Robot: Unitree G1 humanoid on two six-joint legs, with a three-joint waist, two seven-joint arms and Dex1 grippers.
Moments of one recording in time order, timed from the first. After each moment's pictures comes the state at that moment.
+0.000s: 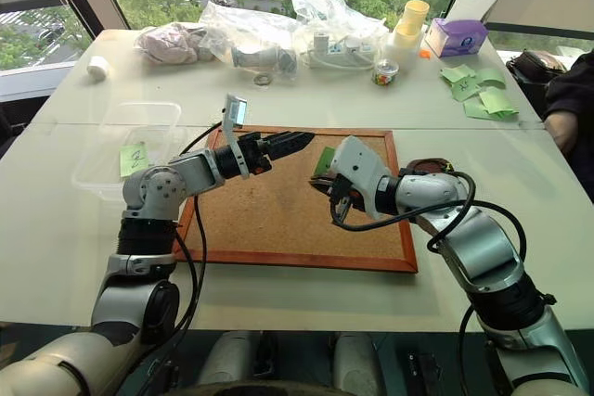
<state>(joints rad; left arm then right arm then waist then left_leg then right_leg) -0.72 0.16 0.12 0.17 -0.73 1.02 -0.62 -0.42 -0.71 0.20 -0.49 0.32 0.71 0.76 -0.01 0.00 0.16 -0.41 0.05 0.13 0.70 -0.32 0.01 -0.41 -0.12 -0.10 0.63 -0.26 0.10</state>
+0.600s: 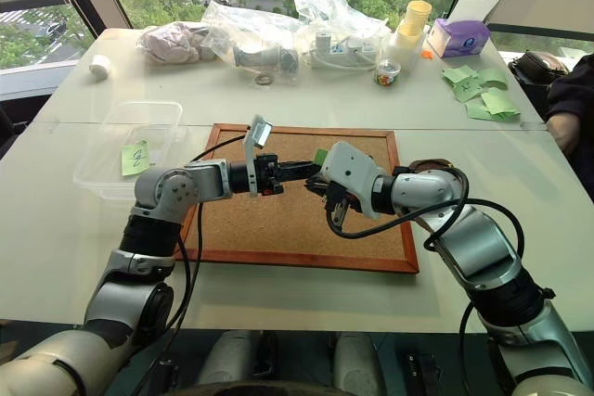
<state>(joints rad) -0.72 0.20 -0.03 0.18 -0.69 1.04 -0.73 -0.45 -0.72 0.22 -0.49 0.28 0.69 0.80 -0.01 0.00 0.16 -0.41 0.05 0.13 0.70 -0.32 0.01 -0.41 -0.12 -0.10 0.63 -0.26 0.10</state>
